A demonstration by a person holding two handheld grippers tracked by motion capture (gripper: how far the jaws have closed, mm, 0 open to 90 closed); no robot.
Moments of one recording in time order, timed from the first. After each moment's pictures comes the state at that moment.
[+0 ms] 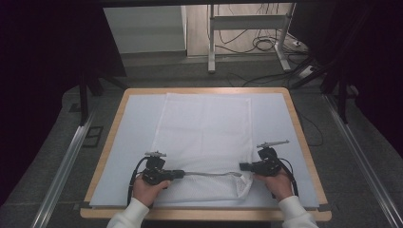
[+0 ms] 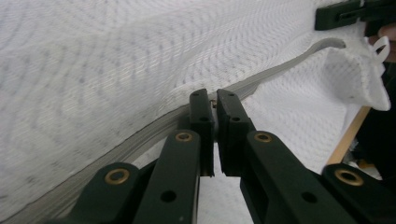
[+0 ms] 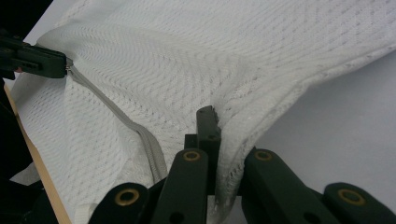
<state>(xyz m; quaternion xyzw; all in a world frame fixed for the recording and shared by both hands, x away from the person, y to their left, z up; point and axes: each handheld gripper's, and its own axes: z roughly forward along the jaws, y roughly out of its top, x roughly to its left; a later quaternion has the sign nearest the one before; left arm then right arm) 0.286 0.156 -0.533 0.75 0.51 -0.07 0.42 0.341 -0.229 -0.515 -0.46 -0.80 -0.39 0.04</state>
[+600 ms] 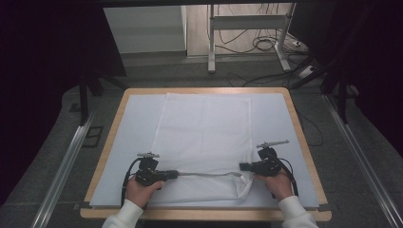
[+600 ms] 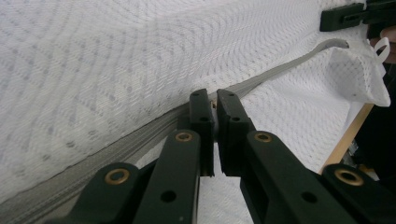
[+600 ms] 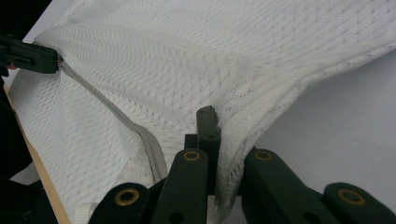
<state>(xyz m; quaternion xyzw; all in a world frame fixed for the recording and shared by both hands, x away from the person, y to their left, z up) 0.280 0.175 -0.532 0.74 0.52 -0.07 0.42 0.341 -0.228 -0.516 -0.46 -0.80 -0.39 0.04</state>
